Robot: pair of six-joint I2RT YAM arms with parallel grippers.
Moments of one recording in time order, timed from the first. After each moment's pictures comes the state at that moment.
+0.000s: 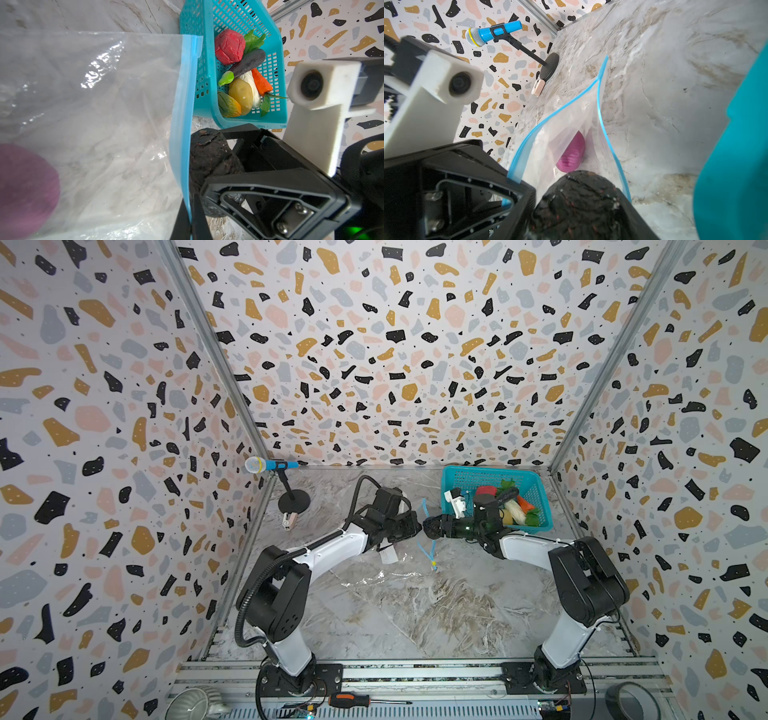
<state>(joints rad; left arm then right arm) -0.59 1.69 1.18 -0.18 0.34 -0.78 0.41 1.76 0.95 0.33 -0.71 0.54</state>
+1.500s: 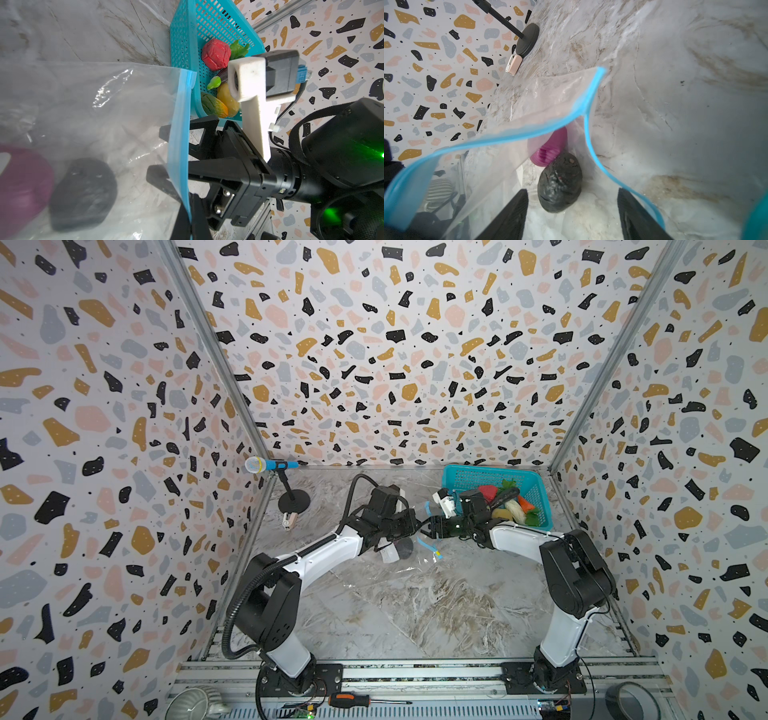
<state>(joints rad) -0.59 1.63 1.16 -0.17 0.34 -0.79 0.46 1.83 1.11 0.06 -0.62 0.36</state>
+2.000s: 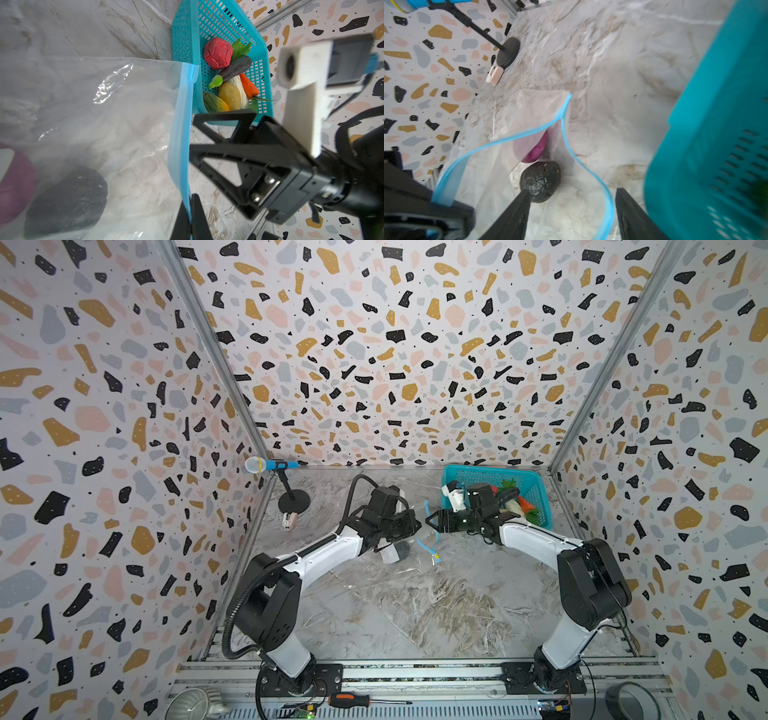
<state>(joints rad) -0.59 1.63 1.15 -0.18 0.34 -0.79 0.40 1.72 1.18 -0.12 -0.45 0.29</state>
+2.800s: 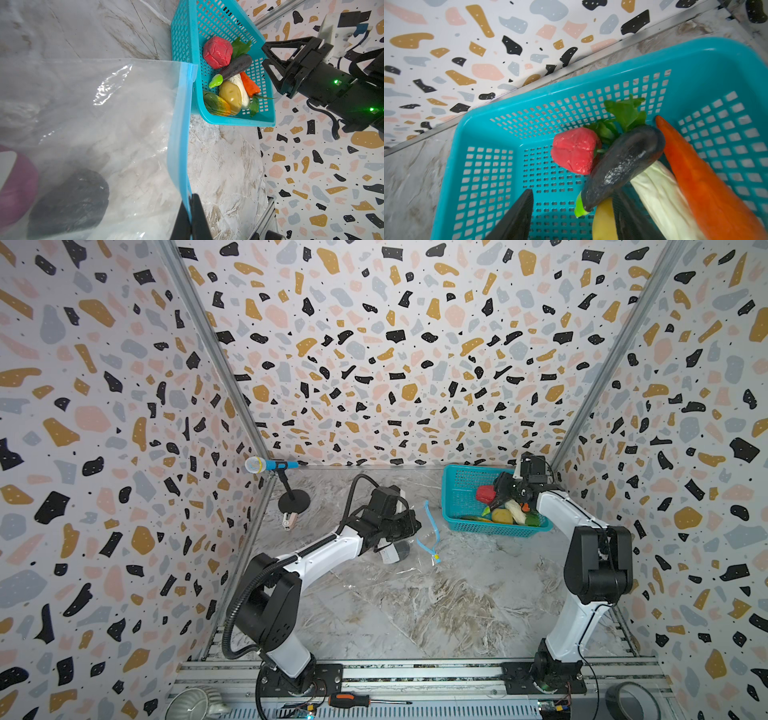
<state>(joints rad) -0.59 1.63 1.15 -0.18 0.34 -0.77 0.03 1.91 1.48 -0.28 -0.08 0.41</state>
